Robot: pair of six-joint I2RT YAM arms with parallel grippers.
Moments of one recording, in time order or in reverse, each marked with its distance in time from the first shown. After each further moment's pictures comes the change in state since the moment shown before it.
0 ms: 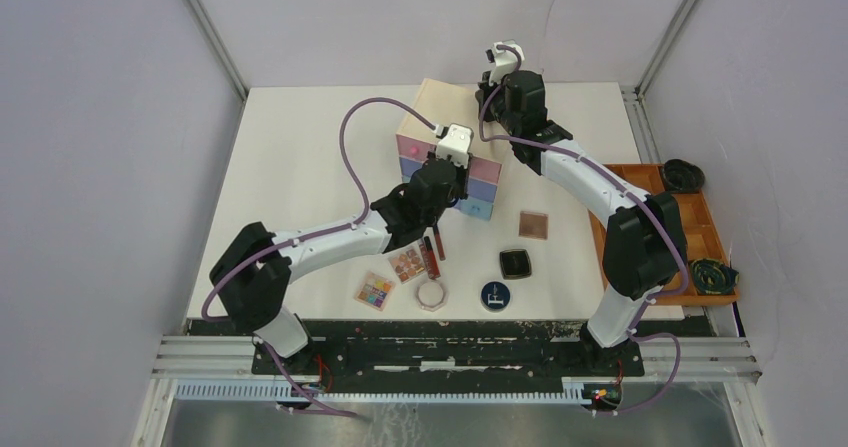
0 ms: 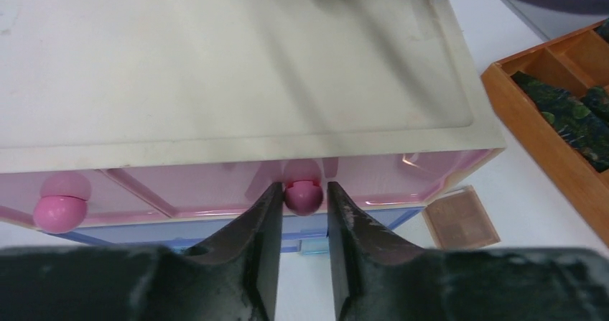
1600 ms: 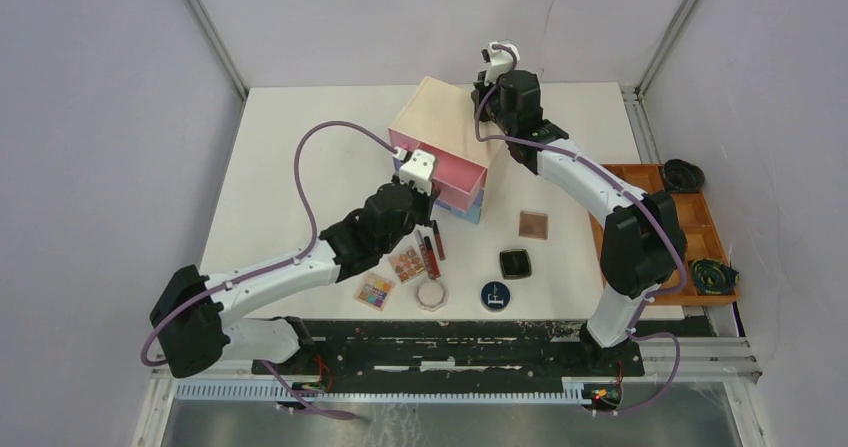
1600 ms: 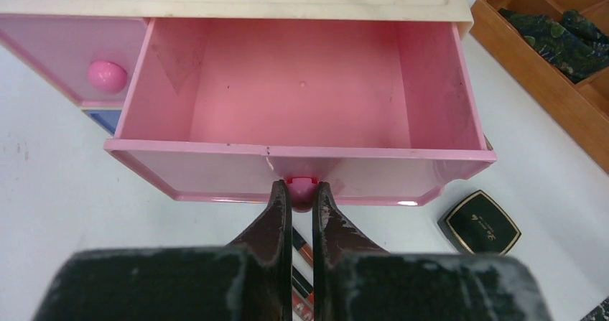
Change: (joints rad) left arm 0.002 -0.341 -0.259 -0.124 0.064 0.018; right arm 0.011 0.015 0.018 -0.008 0.019 0.008
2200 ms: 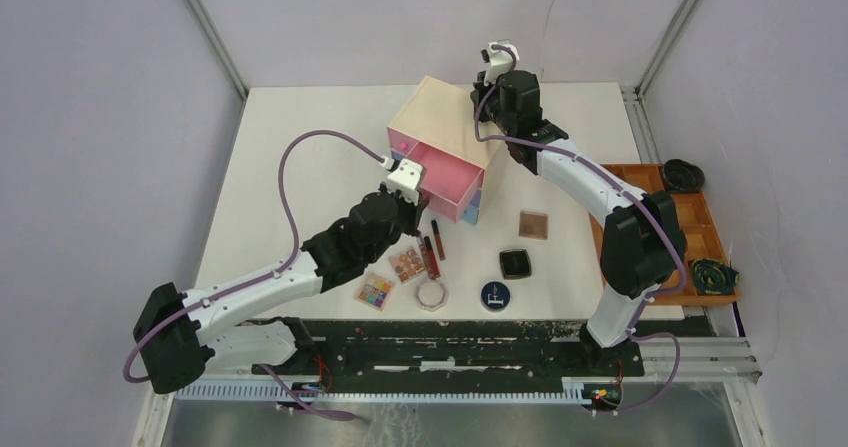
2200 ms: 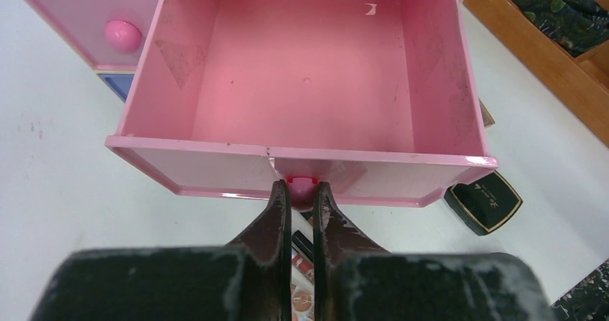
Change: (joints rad) left arm -0.001 -0.141 -0.076 -0.086 0.016 0.001; right arm 0.002 0.003 0.000 0.000 0.000 0.000
